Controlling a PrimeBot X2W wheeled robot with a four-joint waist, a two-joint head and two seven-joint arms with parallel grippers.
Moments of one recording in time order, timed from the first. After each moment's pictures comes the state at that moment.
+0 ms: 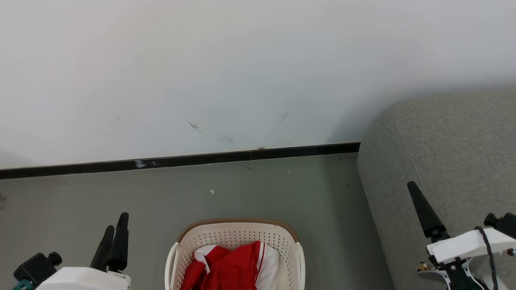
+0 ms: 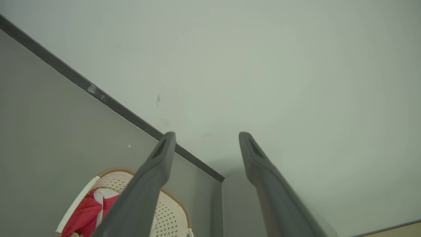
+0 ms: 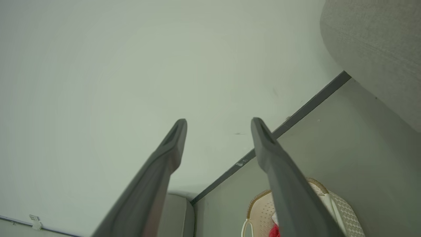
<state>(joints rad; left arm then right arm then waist) -0.03 0.13 -0.07 0.20 -1.18 -0.09 -0.07 -0.08 -0.19 0.13 0.17 1.23 0.12 -0.11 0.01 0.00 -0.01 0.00</state>
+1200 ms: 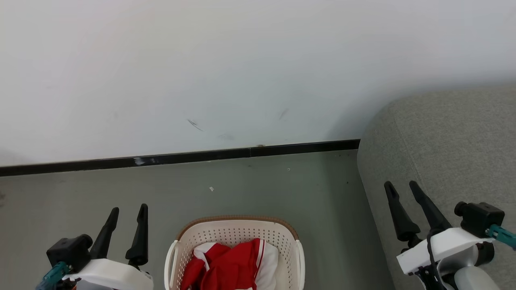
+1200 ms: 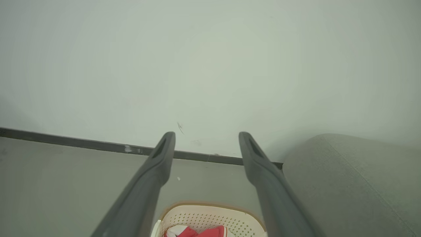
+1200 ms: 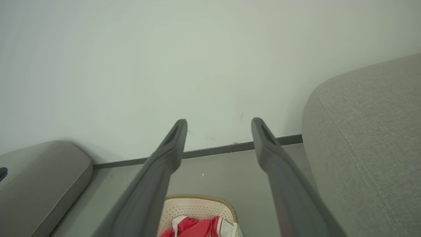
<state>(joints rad) -0.08 0.17 -0.19 0.19 -0.64 0.03 -0.20 -0.09 -0.12 0.10 0.18 0.45 0.12 -0.21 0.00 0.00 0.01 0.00</state>
